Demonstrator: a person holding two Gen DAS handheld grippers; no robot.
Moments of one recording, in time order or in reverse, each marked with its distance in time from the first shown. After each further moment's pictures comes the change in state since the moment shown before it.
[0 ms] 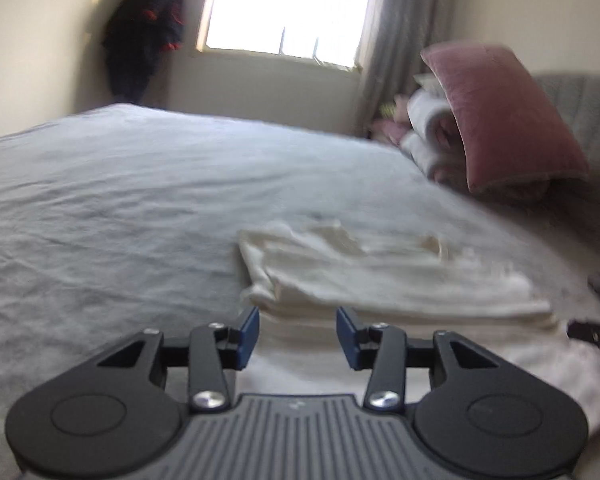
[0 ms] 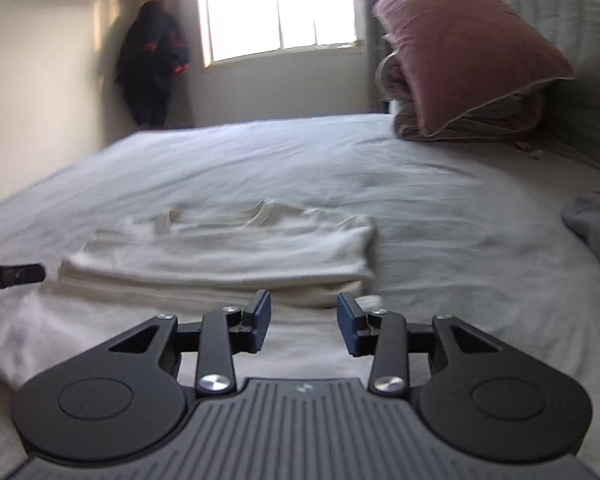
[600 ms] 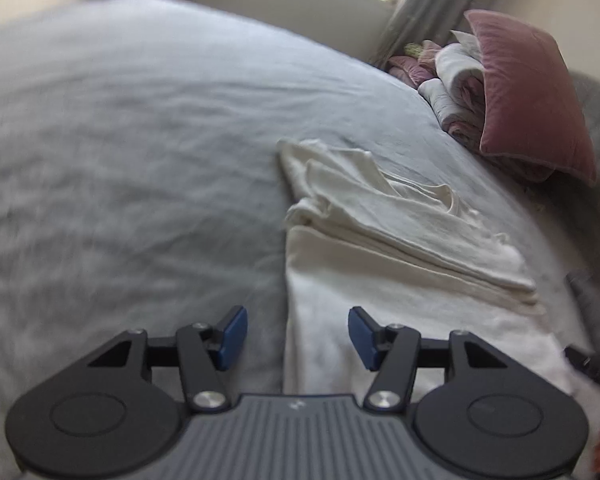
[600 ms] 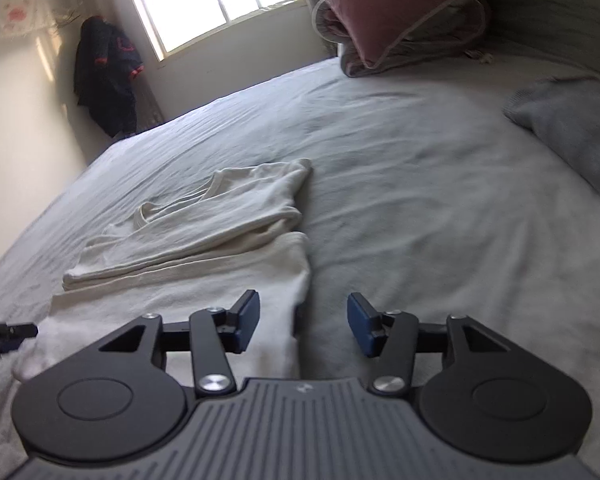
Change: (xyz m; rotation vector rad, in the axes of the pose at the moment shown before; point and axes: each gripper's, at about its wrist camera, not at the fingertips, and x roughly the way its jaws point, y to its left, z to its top) left arm -0.024 0.070 0.004 -0.305 0.272 -0.112; right arm -0.039 -0.070 -0.012 0.308 0.110 0.035
